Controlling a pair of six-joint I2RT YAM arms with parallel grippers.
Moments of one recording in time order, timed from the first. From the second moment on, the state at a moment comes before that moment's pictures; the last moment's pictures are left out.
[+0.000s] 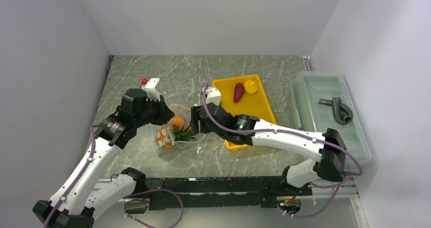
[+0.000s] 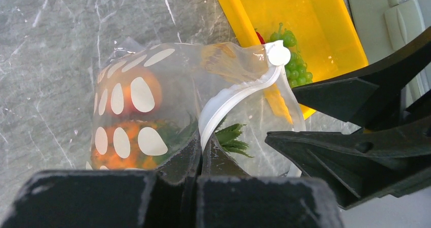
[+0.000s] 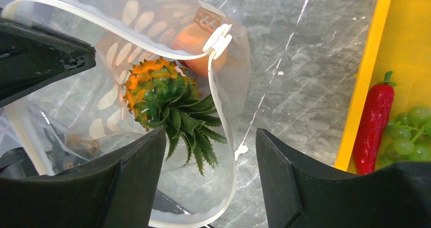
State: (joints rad) left arm -0.43 0.86 0.97 -0.67 0.17 -0.39; right arm 1.16 1.43 1.19 -0.37 0.42 0.67
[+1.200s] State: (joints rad) left arm -0.43 1.06 1.13 -0.72 0.12 -0.28; right arm 1.10 1.36 0.97 -0.14 0.41 0.64
